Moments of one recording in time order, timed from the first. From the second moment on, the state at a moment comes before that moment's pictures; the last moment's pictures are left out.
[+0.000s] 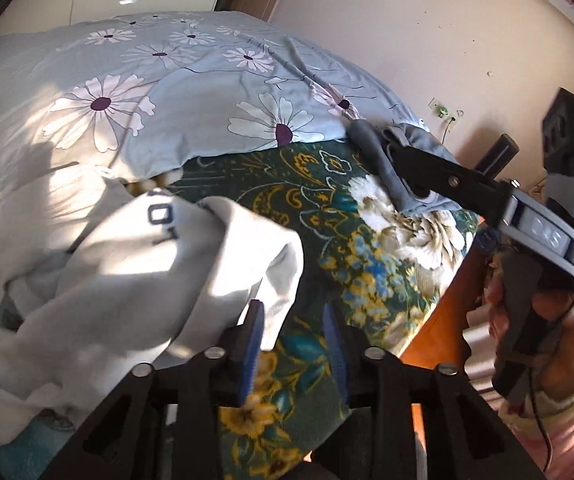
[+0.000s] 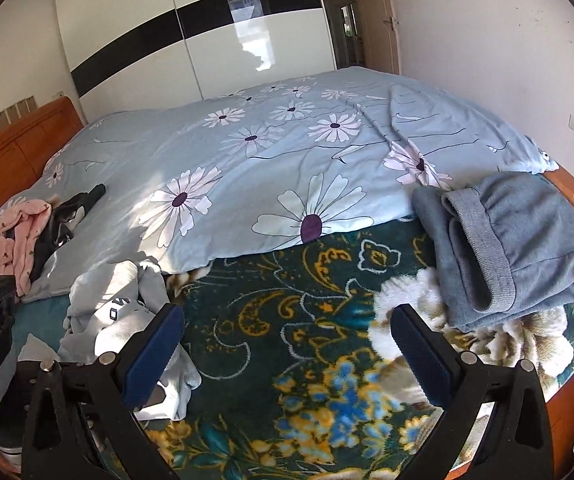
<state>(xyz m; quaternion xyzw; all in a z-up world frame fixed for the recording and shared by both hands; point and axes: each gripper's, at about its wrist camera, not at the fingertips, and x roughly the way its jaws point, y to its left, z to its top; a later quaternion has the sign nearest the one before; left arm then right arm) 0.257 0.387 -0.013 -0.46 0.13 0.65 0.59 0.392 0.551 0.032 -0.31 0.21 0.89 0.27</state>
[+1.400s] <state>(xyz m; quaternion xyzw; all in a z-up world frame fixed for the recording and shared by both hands) 0.157 0.273 -0.025 -0.46 0.05 0.78 0.43 0.429 0.649 0.116 -0.26 0.14 0.88 0.36</state>
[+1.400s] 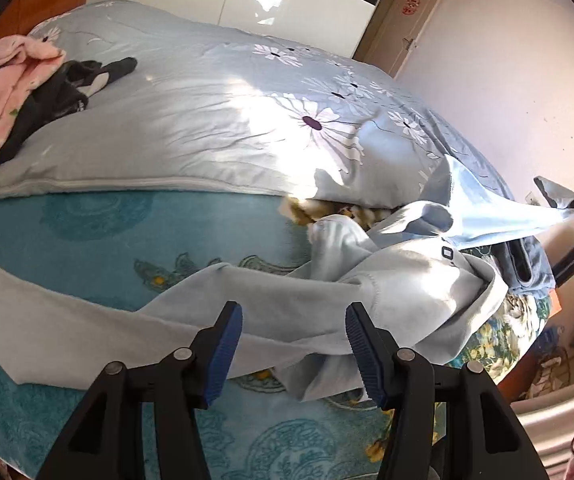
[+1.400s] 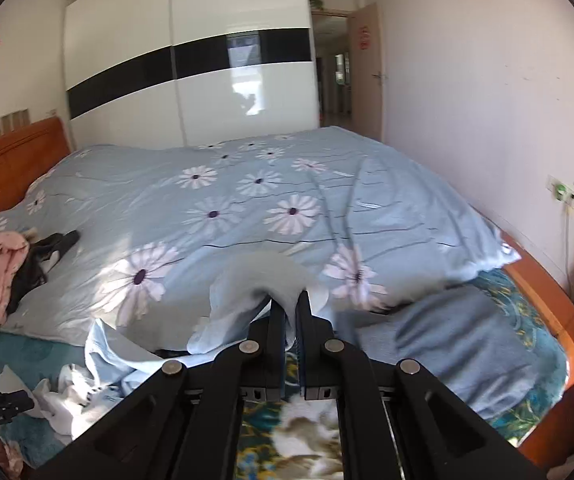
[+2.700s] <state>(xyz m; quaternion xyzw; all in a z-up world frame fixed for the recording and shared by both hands) 0.129 0.357 -0.078 -0.53 0.09 0.67 0.51 0.219 0.618 -0.041 -0.49 0.00 0.86 0.13</state>
